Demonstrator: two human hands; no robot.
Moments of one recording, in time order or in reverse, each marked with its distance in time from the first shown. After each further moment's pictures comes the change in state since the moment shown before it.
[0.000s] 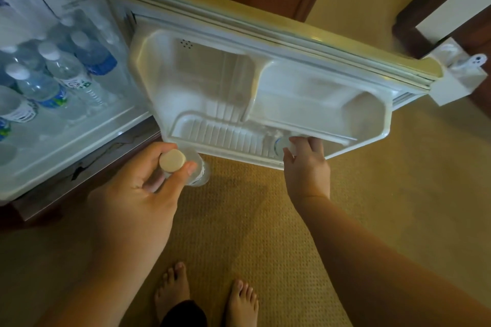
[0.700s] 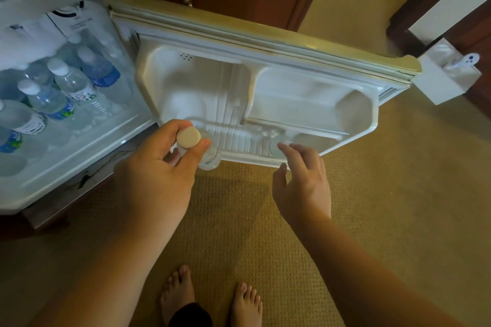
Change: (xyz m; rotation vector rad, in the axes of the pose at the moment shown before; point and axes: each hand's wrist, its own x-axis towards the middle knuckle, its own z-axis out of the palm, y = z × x) left_hand 0.030 0.021 0.013 0.012 -0.011 0.087; right_hand -0.029 -0.039 -0.048 0.058 0.011 -0.121
